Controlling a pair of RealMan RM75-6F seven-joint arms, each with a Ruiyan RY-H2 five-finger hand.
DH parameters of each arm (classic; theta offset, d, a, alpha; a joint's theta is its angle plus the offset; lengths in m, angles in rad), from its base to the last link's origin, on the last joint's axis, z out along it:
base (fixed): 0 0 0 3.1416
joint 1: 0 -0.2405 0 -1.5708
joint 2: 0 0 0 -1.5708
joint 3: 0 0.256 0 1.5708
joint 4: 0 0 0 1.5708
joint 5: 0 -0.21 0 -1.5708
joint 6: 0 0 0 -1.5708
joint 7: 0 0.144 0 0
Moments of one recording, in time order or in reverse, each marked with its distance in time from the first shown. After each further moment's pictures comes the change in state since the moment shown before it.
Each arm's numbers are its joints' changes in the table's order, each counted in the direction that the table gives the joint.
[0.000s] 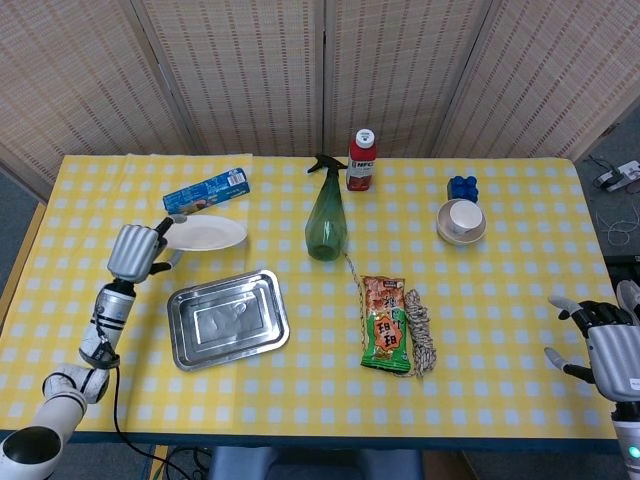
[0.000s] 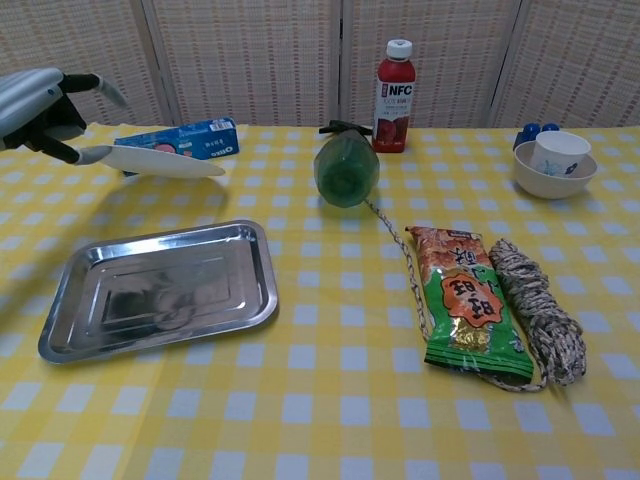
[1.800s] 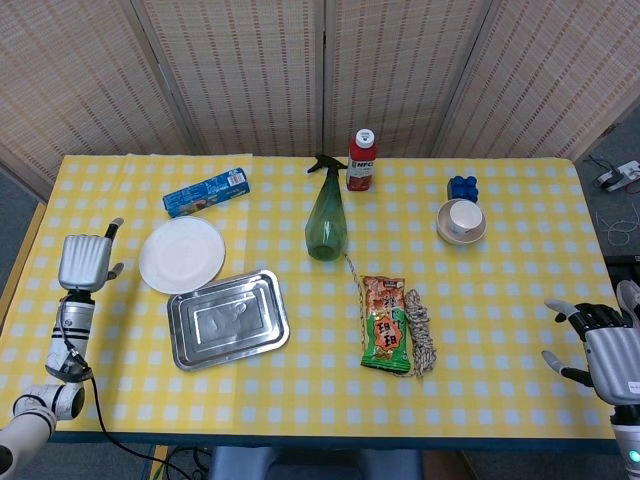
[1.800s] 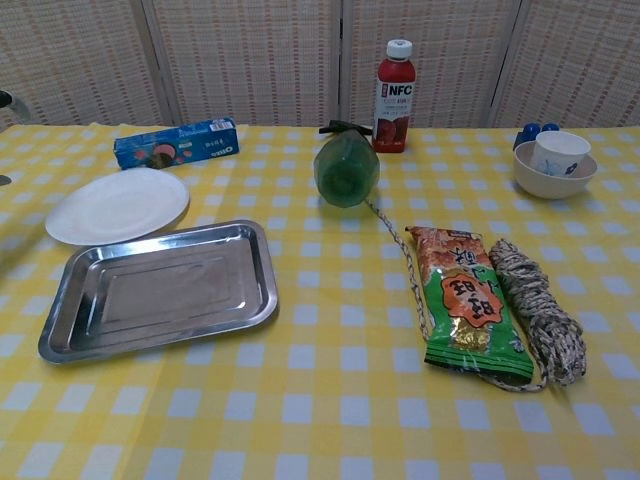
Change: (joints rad) left arm -0.118 -0.142 -0.058 0.222 0.147 0.072 0.603; right arm 0.003 -0.007 -0.013 0.003 0.027 -0.012 0.014
